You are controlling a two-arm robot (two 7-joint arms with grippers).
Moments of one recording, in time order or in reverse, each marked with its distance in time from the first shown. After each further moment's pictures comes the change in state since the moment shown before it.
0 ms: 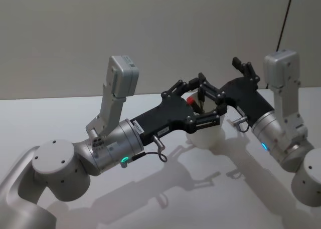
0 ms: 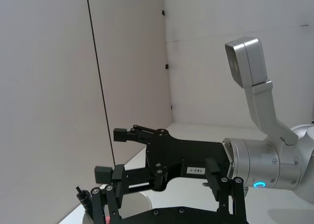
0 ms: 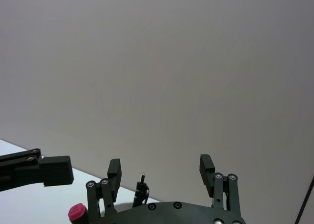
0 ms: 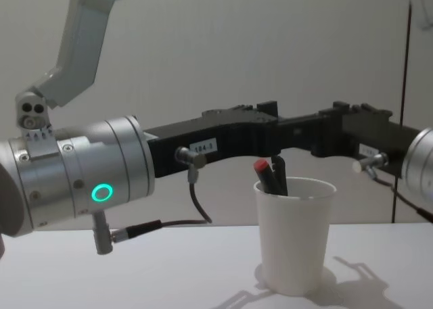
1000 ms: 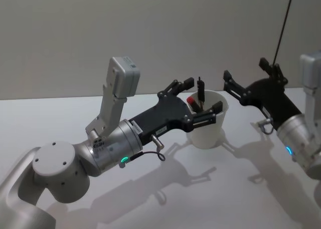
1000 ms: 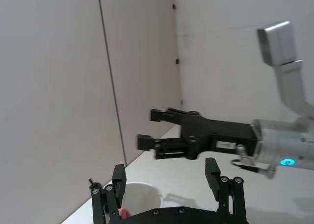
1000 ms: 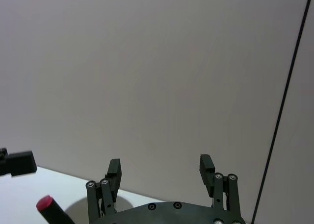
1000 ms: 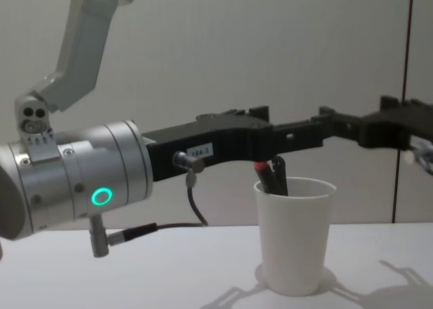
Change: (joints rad) left arm 0.003 0.007 0.006 -0.001 0.018 -0.003 0.050; right arm -0.079 0.048 0.074 -0.087 0.068 0.017 -0.033
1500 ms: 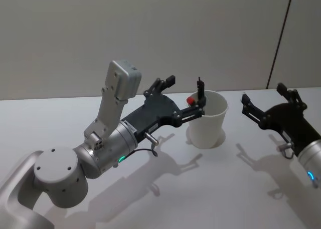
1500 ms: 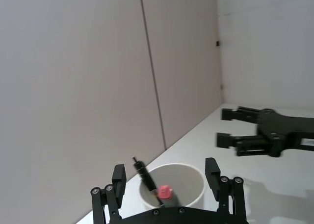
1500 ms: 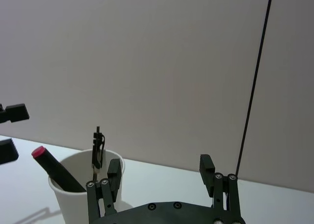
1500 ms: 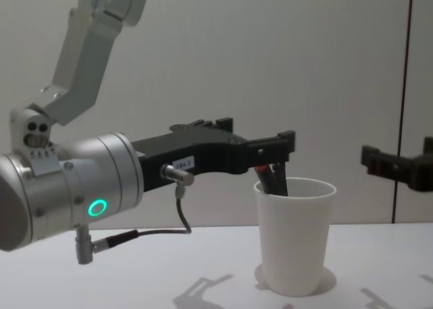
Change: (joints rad) left arm 0.012 0.026 0.025 -0.010 0.071 -0.012 0.196; right arm -0.150 0.036 0.088 -0.079 0.048 0.024 0.032
